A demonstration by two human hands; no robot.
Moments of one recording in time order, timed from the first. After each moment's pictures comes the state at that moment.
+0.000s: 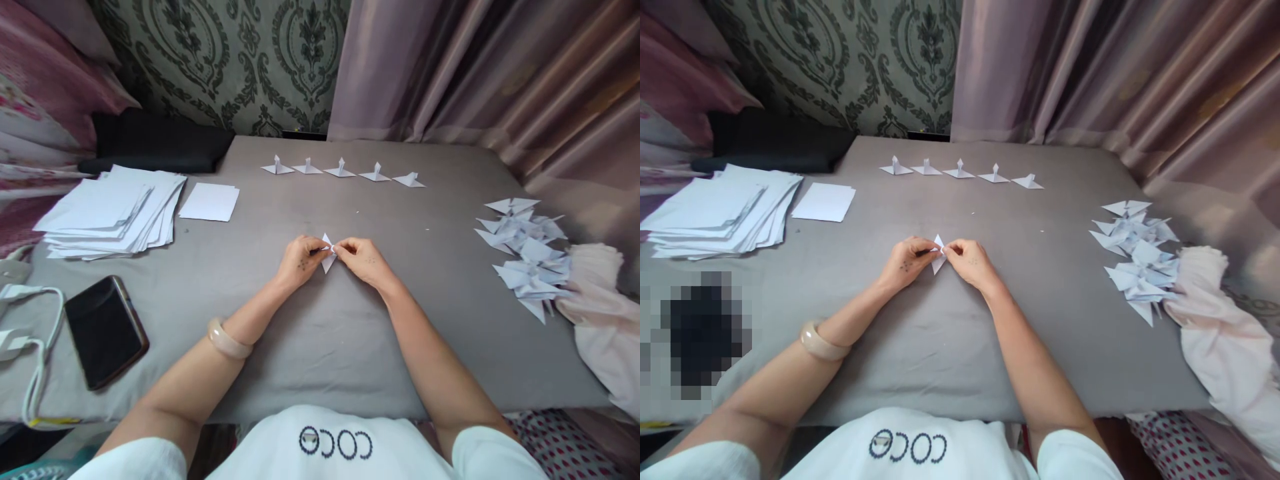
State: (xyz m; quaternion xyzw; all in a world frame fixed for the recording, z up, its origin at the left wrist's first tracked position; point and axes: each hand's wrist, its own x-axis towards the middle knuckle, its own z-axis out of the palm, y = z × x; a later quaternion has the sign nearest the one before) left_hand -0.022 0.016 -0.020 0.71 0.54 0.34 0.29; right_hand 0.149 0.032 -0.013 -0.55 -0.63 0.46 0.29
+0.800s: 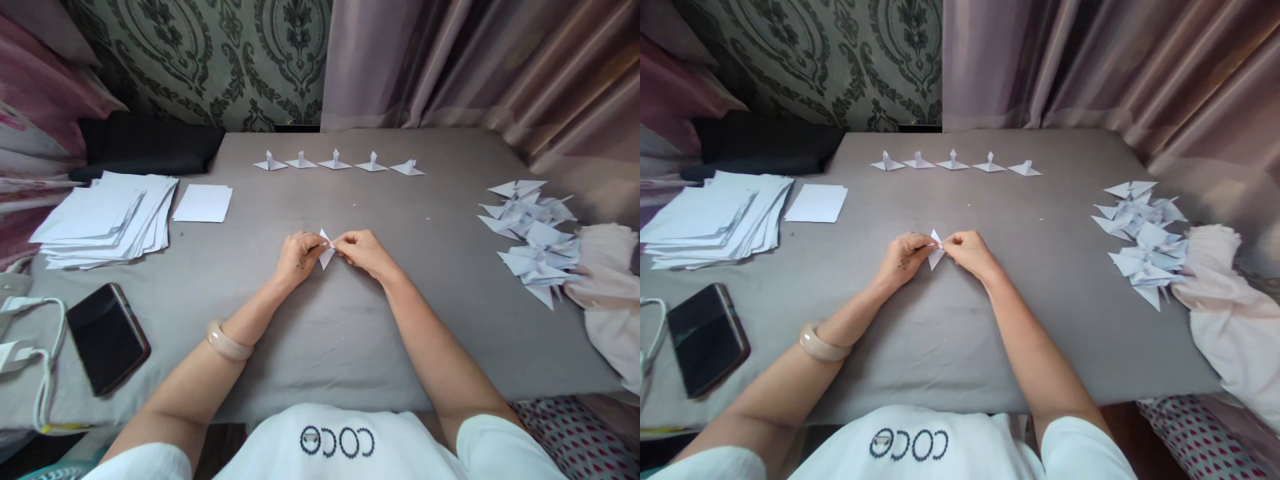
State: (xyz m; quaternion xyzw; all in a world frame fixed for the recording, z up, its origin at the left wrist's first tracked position) left_hand -0.023 0.020 -0.023 0.76 0.51 0.33 0.24; right_hand 0.149 0.035 -0.004 -0.58 -0.55 0.53 0.27
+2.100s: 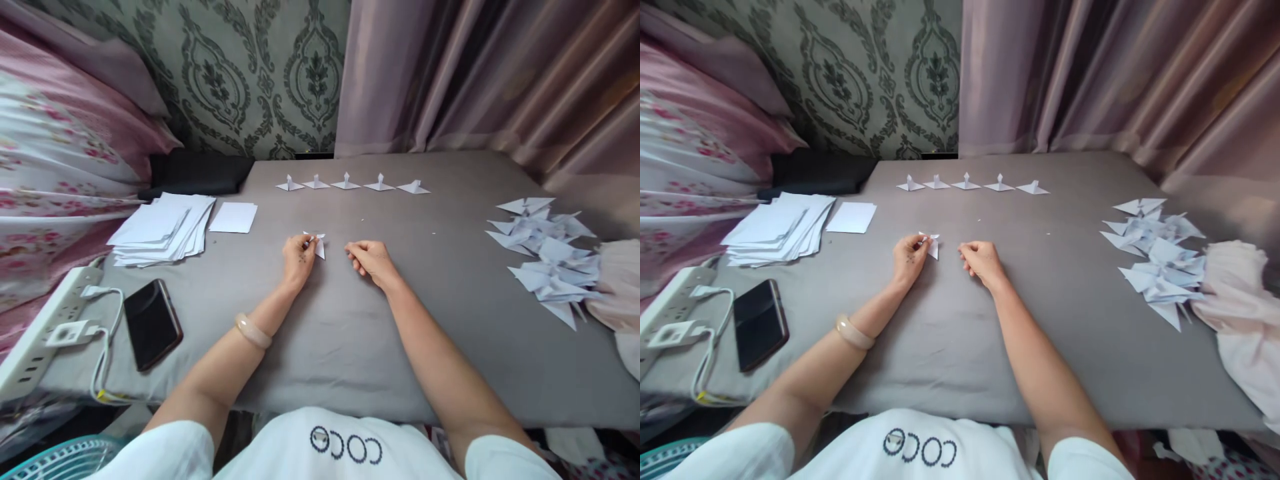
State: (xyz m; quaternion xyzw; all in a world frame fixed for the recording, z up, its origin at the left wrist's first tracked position) left_hand -0.030 0.032 -0.040 0.58 0.67 0.43 0.18; right_hand 0.147 0.036 -0.008 -0.60 -0.47 0.55 0.34
